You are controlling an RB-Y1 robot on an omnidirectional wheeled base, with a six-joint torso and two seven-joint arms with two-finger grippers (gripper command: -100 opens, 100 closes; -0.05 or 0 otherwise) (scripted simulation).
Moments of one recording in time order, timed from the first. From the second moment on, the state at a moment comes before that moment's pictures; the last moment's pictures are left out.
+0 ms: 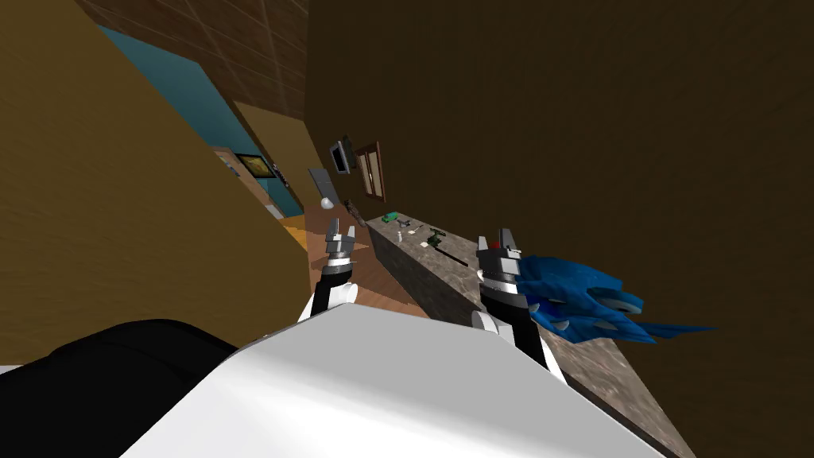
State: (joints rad) left arm 0.45 -0.02 0.07 -2.24 0.06 -0.50 0.02; right arm 0.52 -0.02 0.06 -2.38 0.05 -0.37 -0.06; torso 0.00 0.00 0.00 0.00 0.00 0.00
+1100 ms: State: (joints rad) left arm 0.45 -0.02 0.07 -2.24 0.06 -0.50 0.02; right arm 0.52 -0.30 0.01 -2.24 0.05 -0.48 0.03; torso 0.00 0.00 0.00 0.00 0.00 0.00
